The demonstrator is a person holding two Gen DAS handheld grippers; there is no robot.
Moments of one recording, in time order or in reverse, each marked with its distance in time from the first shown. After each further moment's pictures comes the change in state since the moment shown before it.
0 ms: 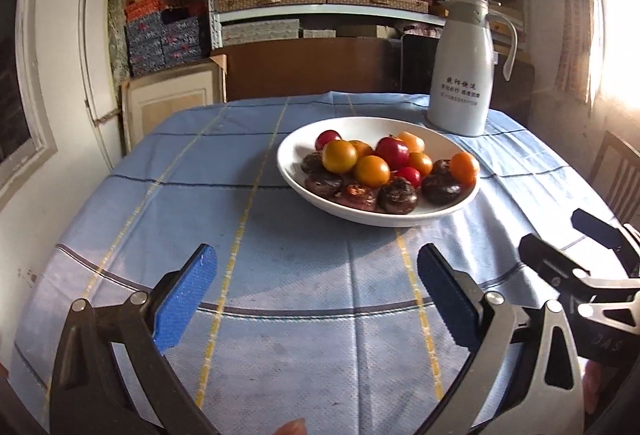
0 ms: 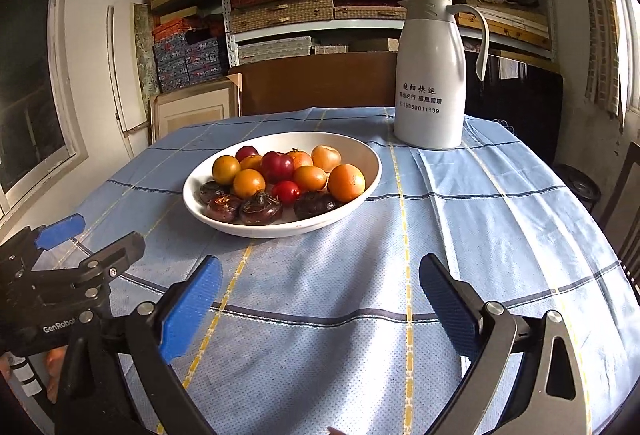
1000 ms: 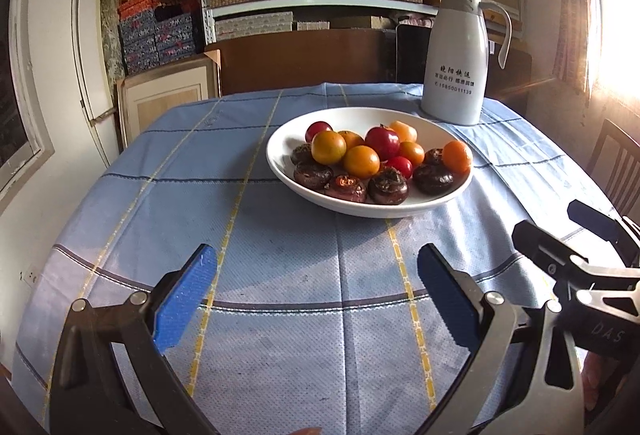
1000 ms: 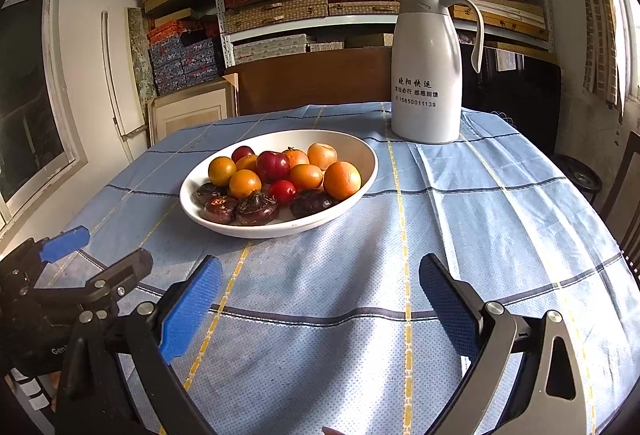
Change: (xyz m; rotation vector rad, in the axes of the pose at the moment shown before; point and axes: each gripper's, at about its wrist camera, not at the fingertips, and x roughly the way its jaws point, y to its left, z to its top) left arm 0.002 -0.013 -0.001 0.028 0.016 0.015; right arm 0.004 -0.006 0.001 0.030 0.012 0.004
